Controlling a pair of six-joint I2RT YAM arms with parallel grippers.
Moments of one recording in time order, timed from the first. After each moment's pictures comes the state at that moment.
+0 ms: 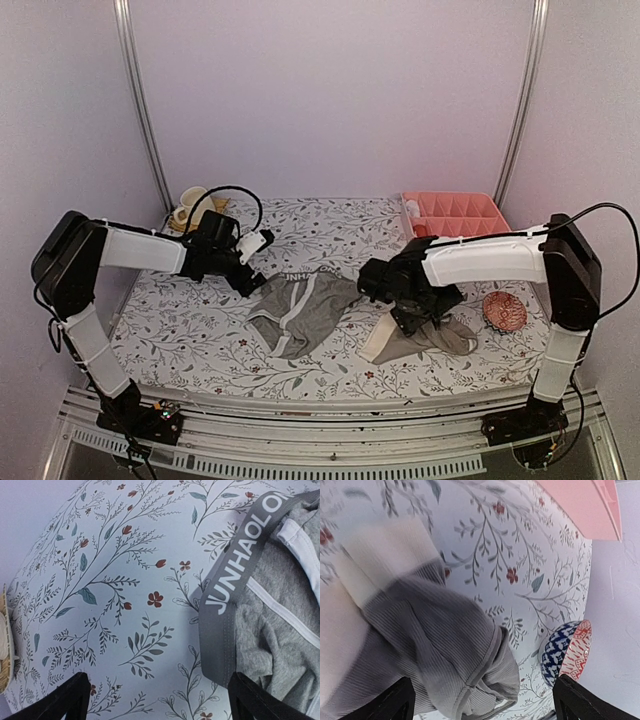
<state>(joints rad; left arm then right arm) -0.47 1.76 0.95 0.02 0.00 0.48 0.95 1.88 1.27 -1.16 0.68 0.63</state>
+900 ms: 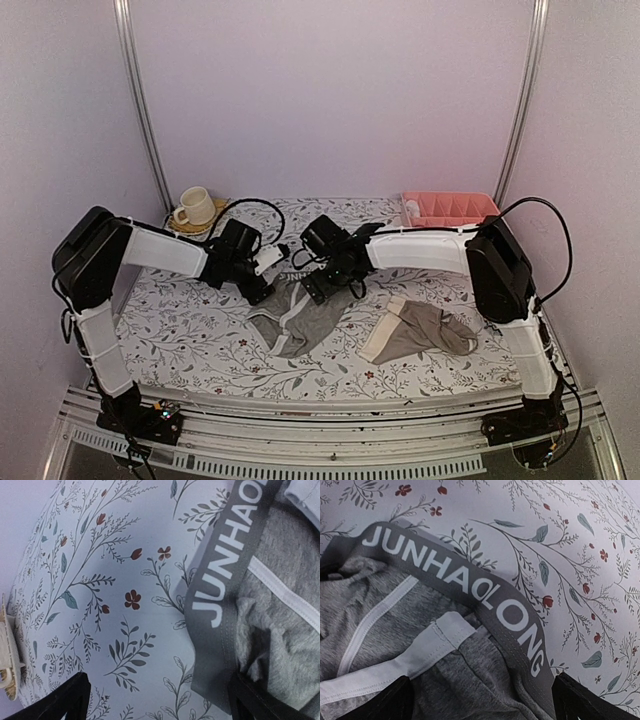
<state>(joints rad) -0.56 1.88 1.02 -0.02 -0.17 0.55 0.92 2.29 1.84 -0.60 0.31 0.17</state>
